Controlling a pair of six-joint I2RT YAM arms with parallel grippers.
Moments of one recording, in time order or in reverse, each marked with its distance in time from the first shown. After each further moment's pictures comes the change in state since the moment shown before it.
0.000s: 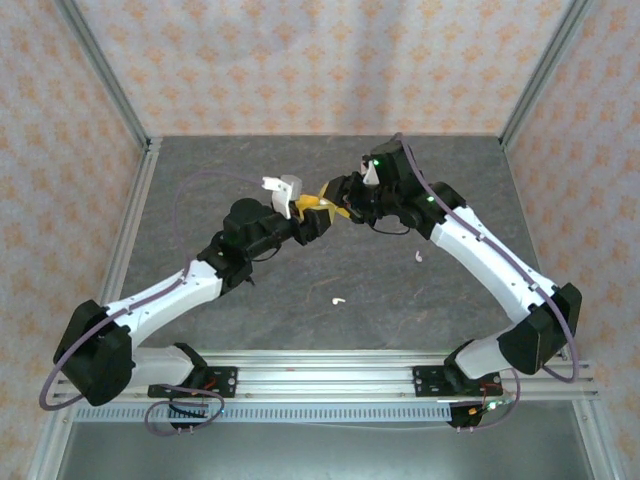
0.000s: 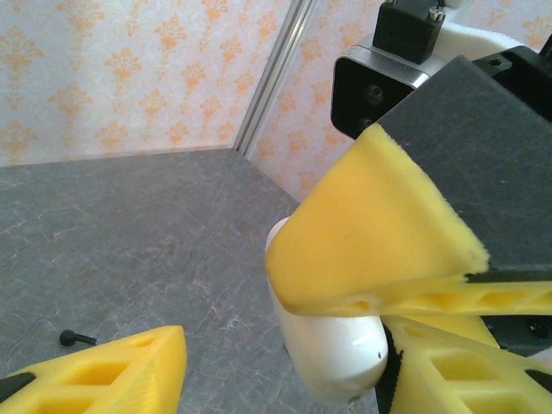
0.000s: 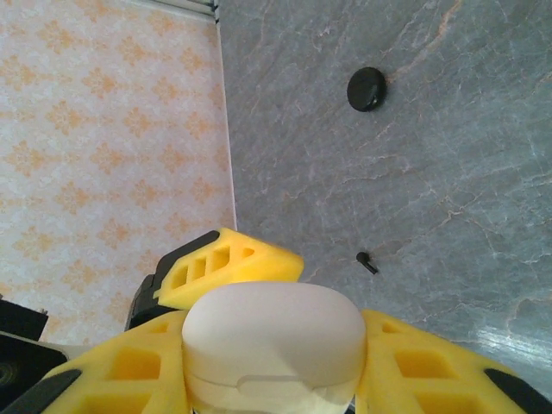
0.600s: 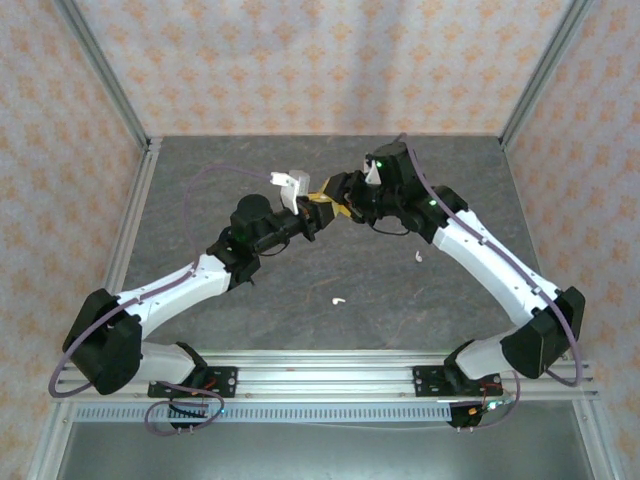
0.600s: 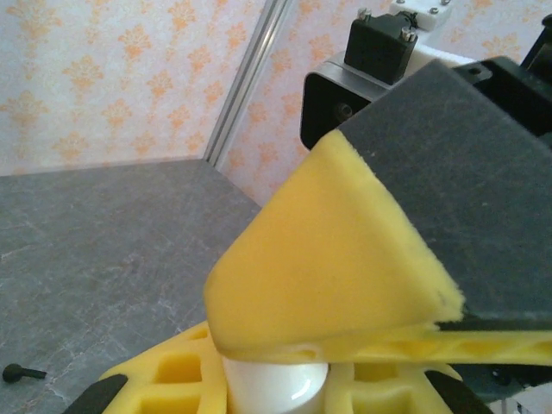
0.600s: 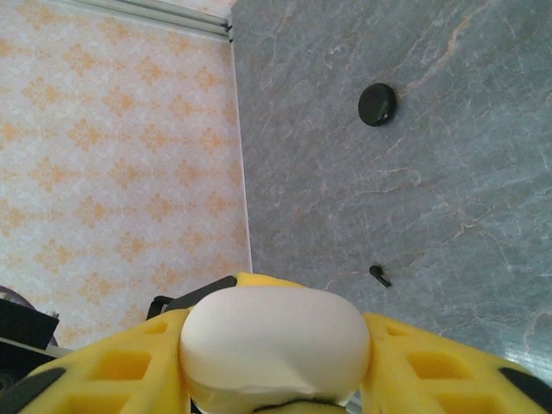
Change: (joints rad) left arm -0.013 0.063 0.039 0.071 0.037 -0.042; right arm 0.000 -0.033 -0.046 0.069 0.022 0.031
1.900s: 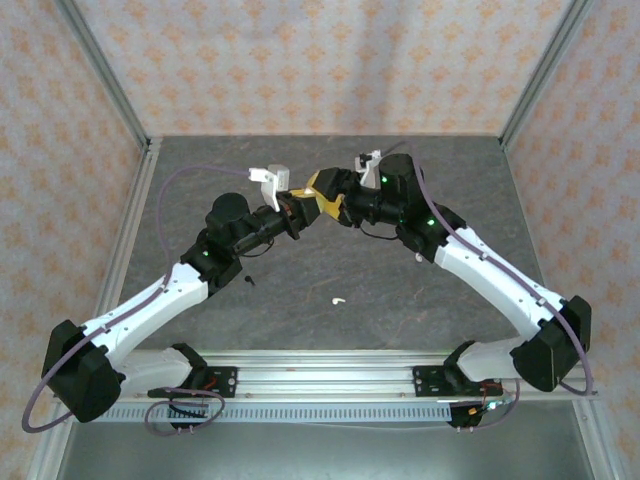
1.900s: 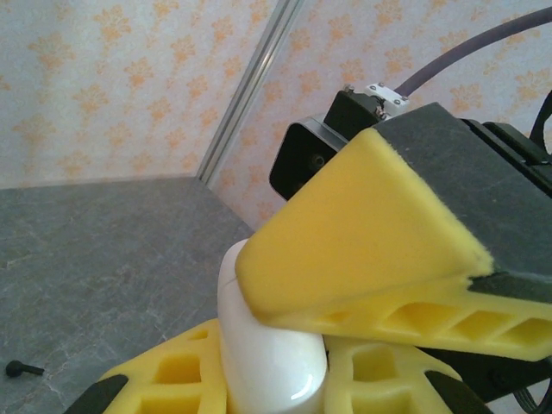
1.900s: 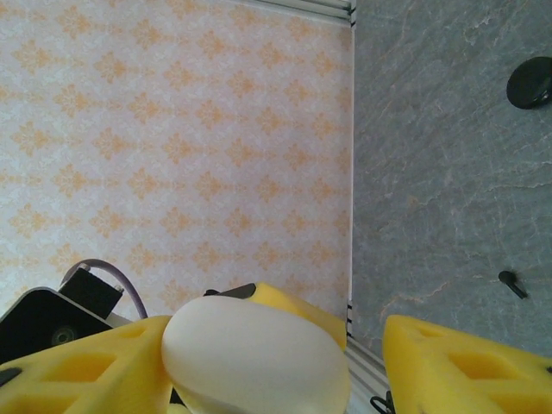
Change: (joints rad) left arm 0.023 -0.172 0.024 -0.162 0.005 -0.054; right arm 0.053 -0.071 -0.152 0.365 -0.073 0.159
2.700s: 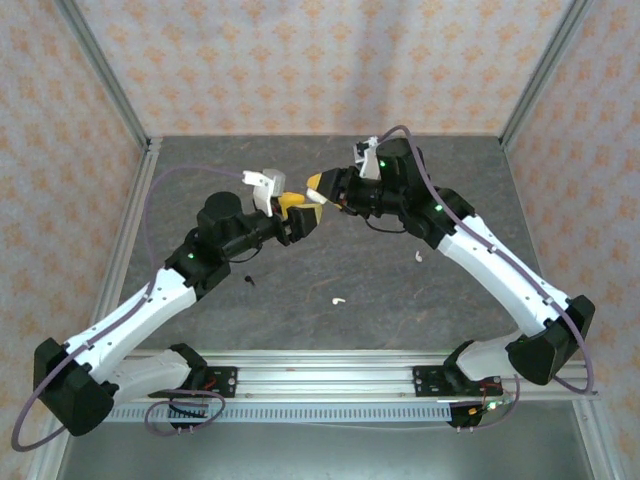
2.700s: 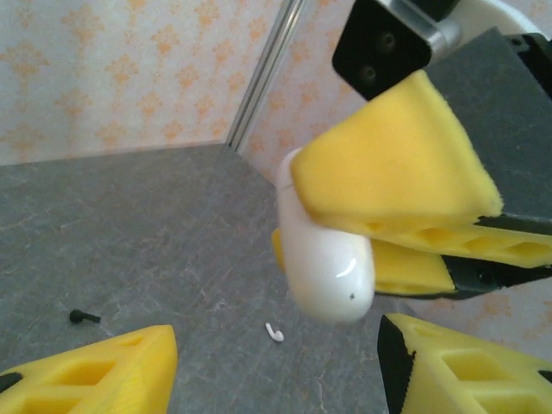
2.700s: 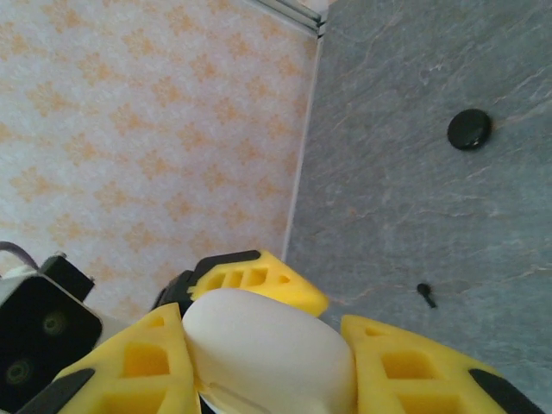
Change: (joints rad) left arm 0.033 -0.094 0.037 -0.262 0.018 0.096; right arm 0.006 0.041 0.220 -0.326 0.058 -0.308
